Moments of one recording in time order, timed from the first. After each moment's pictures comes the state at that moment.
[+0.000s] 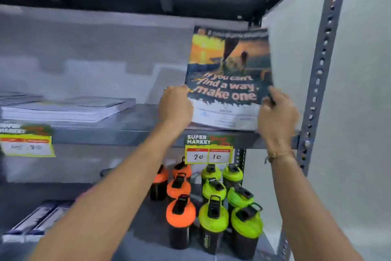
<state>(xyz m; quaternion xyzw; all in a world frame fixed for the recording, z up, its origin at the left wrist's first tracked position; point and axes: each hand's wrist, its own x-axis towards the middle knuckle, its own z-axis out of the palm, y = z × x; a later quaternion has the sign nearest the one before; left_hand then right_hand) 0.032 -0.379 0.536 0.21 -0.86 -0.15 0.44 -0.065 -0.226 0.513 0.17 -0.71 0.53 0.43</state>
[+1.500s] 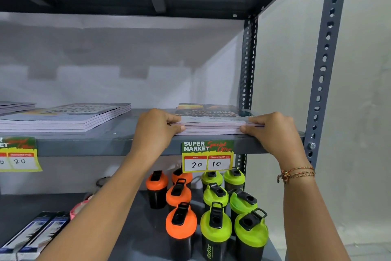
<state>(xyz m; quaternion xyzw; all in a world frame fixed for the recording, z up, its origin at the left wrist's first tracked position) 0.048 -0.403 0.505 0.17 -0.85 -0.25 0.43 -0.060 -0.208 0.503 0.25 -0.84 0.41 0.27</state>
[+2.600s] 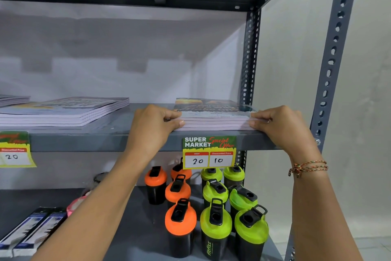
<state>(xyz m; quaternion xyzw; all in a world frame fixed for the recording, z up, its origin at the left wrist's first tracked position) 0.051 -0.409 0.499 0.16 -0.85 -0.24 0.44 -0.072 -0.203 0.506 0.26 -0.84 0.40 0.24</state>
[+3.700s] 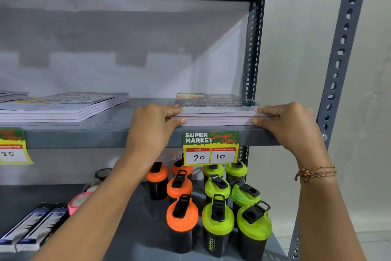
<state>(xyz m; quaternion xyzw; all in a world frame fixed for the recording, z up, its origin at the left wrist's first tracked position) 0.051 -0.405 0.491 0.15 -0.84 -0.23 0.46 -0.067 -0.200 0.497 0.25 -0.83 0.41 0.28</state>
